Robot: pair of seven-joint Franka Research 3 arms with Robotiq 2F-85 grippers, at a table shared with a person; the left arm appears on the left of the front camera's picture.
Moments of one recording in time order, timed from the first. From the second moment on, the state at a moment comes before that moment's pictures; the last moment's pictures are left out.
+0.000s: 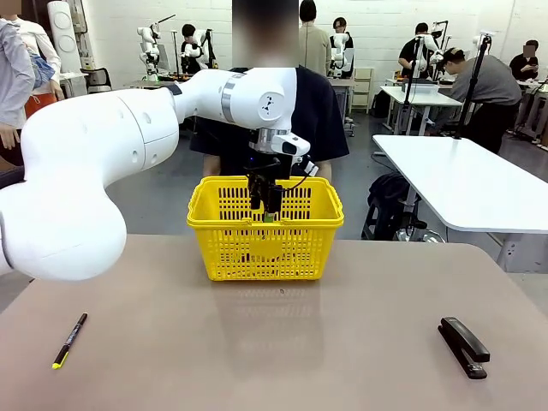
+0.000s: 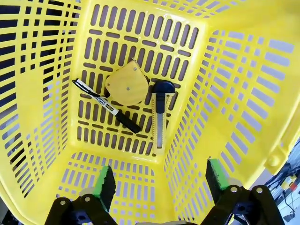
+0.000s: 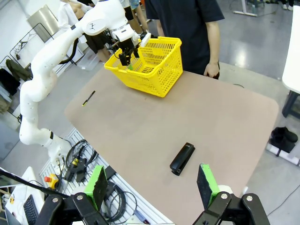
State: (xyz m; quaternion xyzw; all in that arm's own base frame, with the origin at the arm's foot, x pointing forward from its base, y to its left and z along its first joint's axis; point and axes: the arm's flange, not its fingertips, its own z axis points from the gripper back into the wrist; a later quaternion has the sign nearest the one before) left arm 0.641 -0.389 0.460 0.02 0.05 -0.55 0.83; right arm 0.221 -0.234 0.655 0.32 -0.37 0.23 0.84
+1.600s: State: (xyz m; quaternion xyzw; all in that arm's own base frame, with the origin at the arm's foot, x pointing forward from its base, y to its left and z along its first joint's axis) left arm 0.498 -0.262 0.637 -0.03 -0.06 -0.36 0.93; right arm 0.221 -0.234 0.655 0.32 -0.37 0.23 0.84
